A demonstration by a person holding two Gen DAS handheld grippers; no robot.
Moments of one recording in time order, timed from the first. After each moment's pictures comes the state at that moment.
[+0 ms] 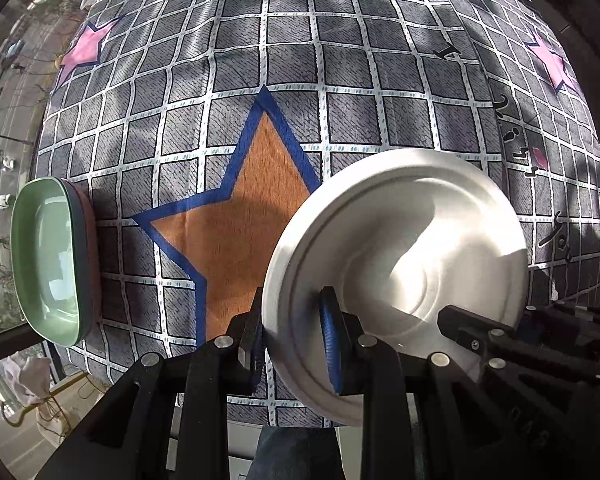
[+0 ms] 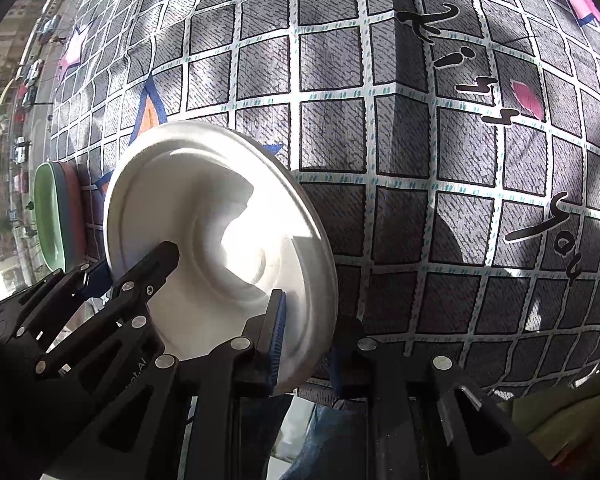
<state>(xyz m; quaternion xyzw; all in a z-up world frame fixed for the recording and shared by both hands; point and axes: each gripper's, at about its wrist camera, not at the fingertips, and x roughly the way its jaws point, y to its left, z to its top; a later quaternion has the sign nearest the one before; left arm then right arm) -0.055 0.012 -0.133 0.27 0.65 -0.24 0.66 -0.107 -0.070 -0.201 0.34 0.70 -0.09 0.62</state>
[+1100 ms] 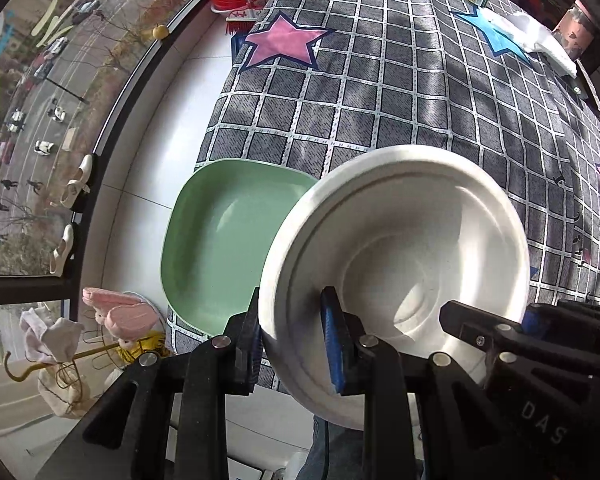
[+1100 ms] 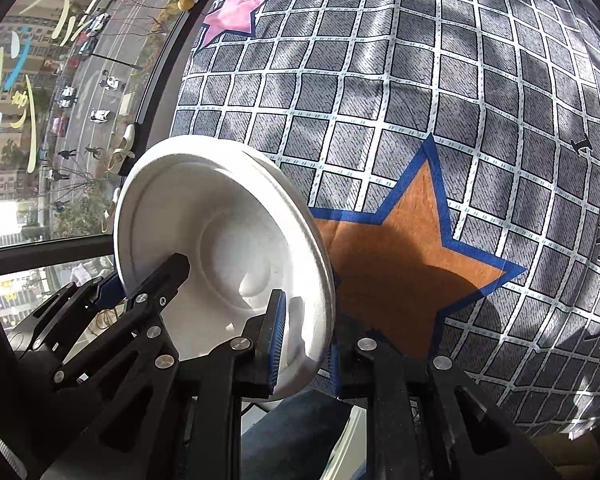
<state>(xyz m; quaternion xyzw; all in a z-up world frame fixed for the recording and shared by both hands) 0.046 0.124 -0.071 0.21 0.63 -0.13 0.73 0.073 0.079 -0.181 0.29 0.68 0.01 0.68</state>
